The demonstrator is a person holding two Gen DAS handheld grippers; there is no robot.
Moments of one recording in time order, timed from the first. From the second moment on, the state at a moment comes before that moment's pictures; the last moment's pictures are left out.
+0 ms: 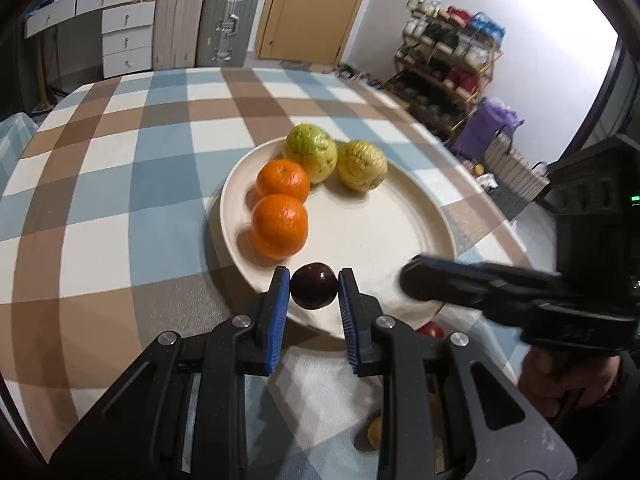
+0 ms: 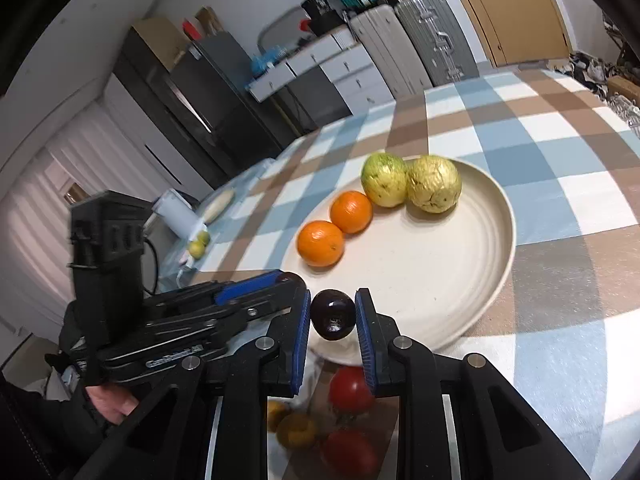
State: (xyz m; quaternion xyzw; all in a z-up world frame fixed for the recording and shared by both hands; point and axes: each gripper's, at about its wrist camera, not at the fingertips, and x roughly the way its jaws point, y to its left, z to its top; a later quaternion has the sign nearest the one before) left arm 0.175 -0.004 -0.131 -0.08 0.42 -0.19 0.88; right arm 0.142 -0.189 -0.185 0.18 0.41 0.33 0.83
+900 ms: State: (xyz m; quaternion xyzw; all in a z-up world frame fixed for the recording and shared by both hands) left arm 0.165 0.007 -0.113 -0.10 0.40 -0.18 0.89; right arm 0.143 -0.188 -0.170 0.17 0.39 0.31 0.85
